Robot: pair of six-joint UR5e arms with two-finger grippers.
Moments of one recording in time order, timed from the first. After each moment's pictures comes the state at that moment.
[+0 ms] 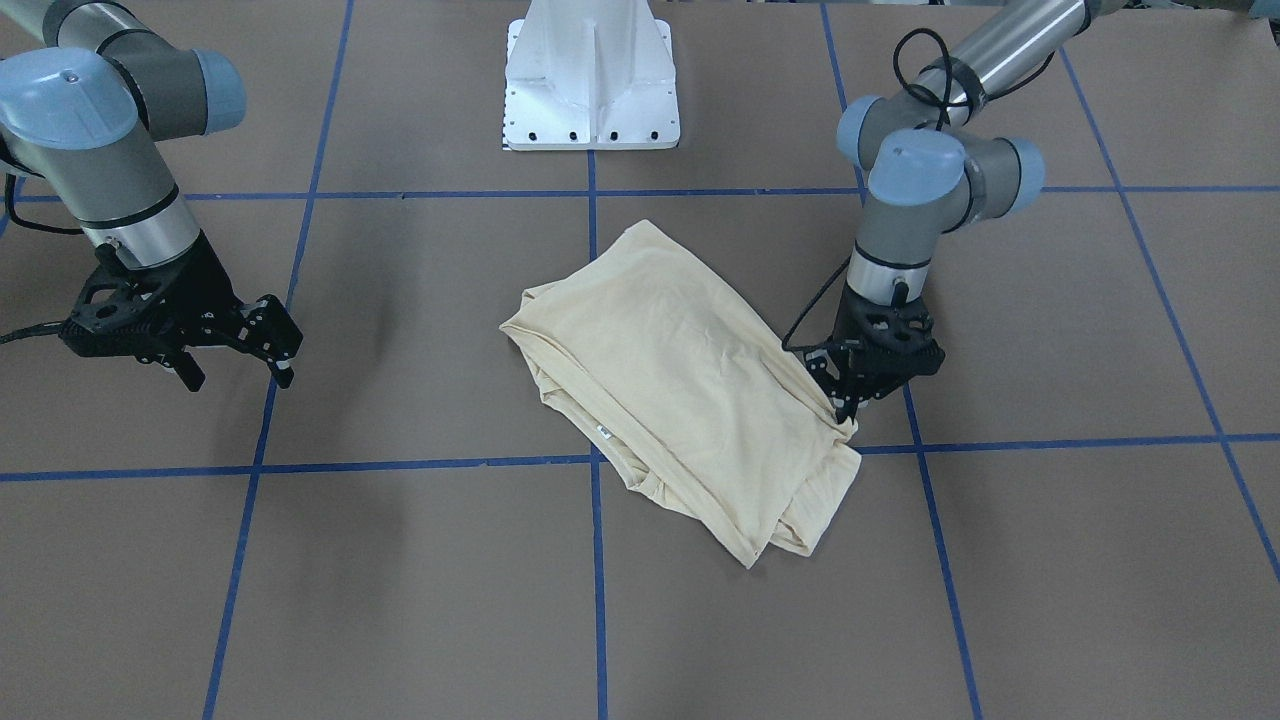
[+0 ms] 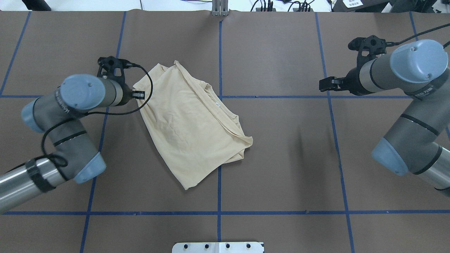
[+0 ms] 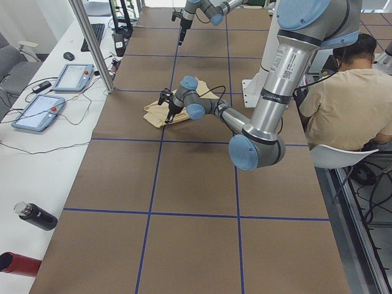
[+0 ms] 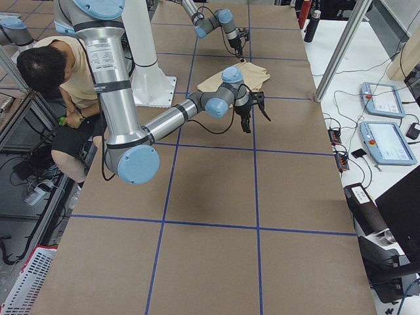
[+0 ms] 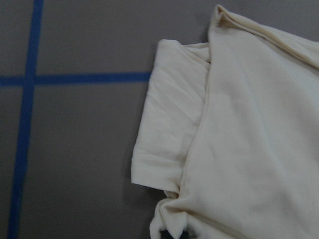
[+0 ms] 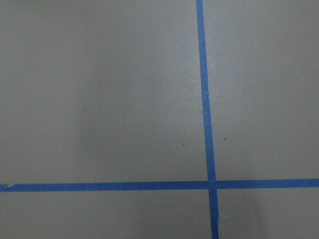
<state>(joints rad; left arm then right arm) -0.70 -2.07 -1.46 -2.09 -1.60 -1.01 0.84 -1.34 1.85 -1.23 1.86 1.04</state>
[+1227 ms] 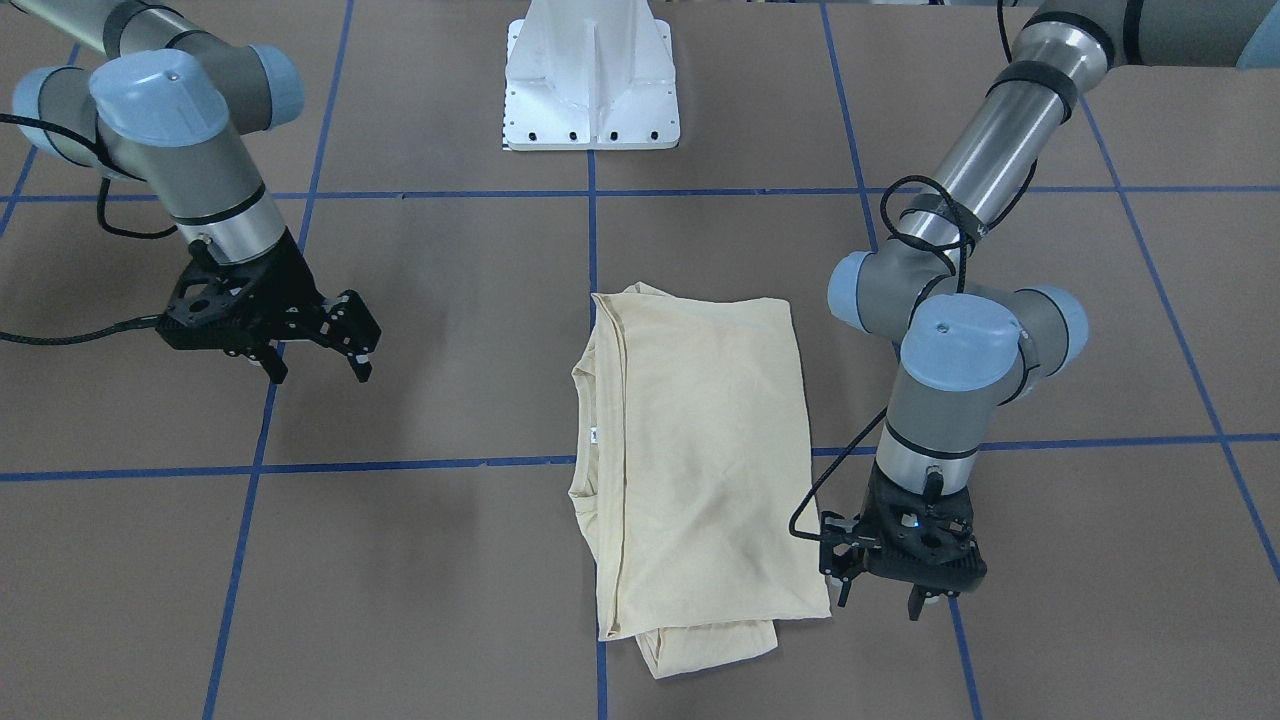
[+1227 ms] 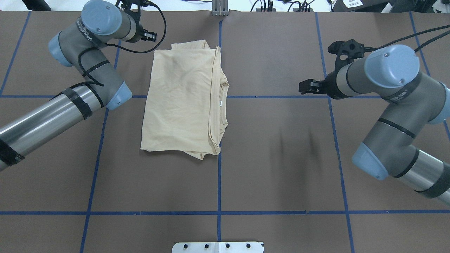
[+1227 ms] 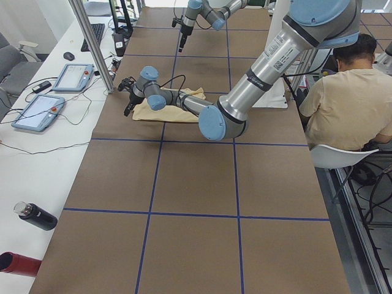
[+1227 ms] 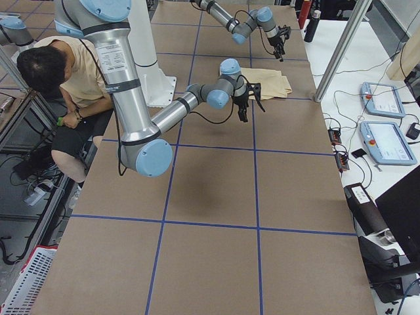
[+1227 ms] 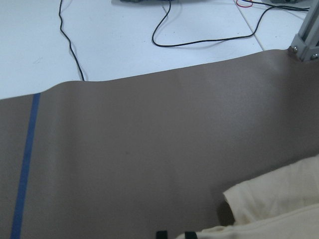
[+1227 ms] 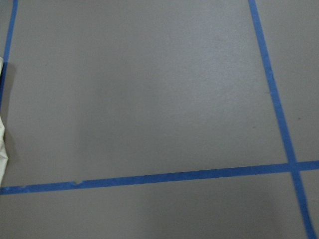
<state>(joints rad) -0.89 -2.33 -1.06 -2.29 -1.71 -0.70 0.72 -1.20 1.80 -1.27 1.78 1.24</state>
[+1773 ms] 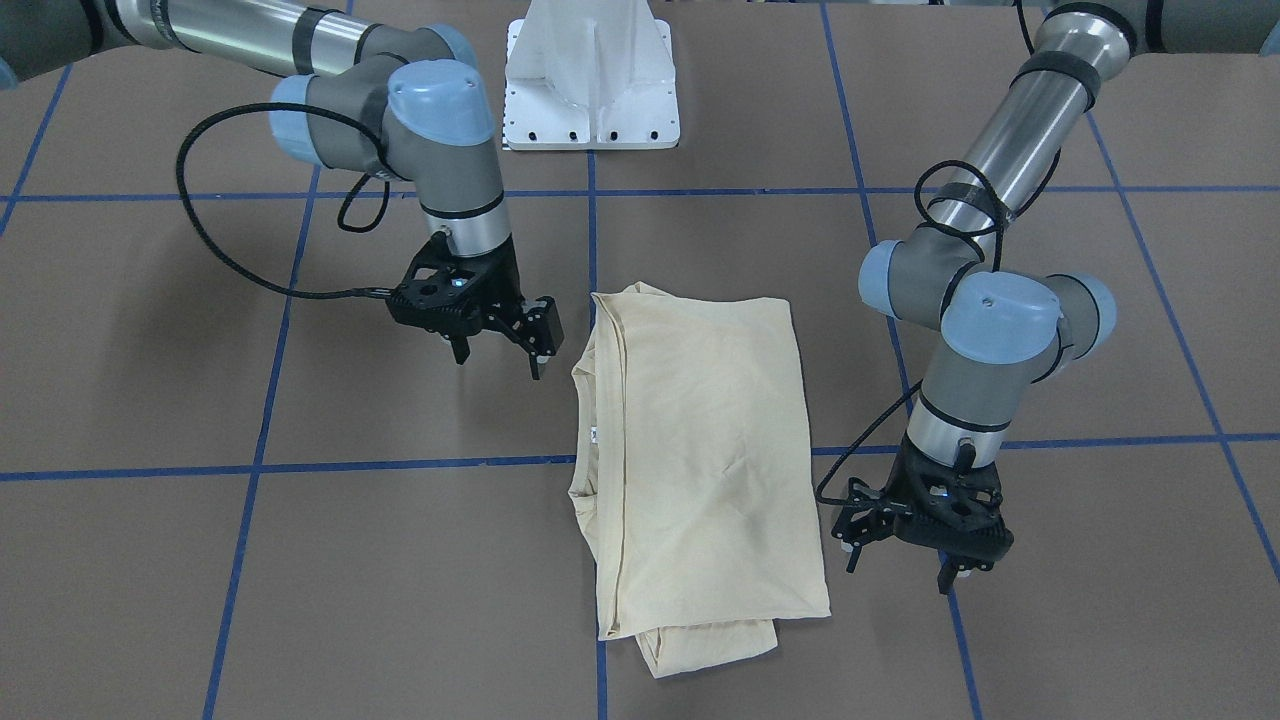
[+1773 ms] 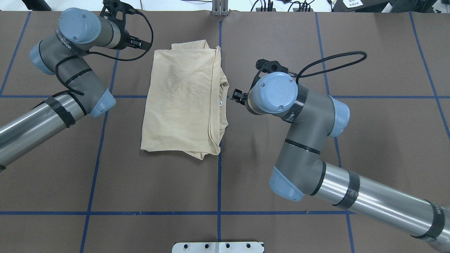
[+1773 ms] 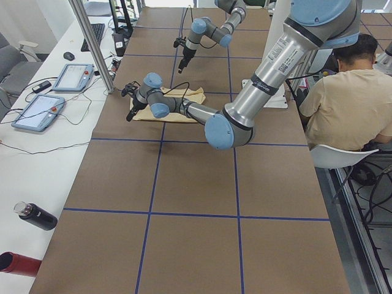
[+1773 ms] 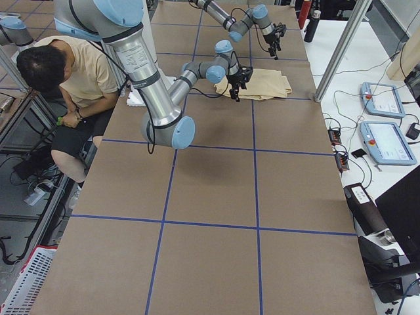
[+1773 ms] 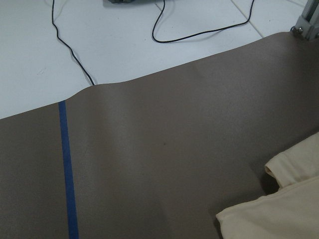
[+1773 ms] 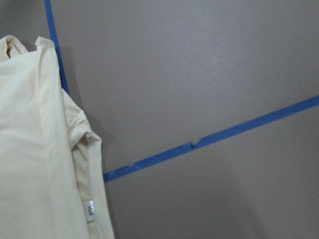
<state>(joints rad) -0.89 -2.26 -1.12 -2.34 -1.72 -0.70 0.51 -0.89 1.61 -1.43 1.56 1.59</state>
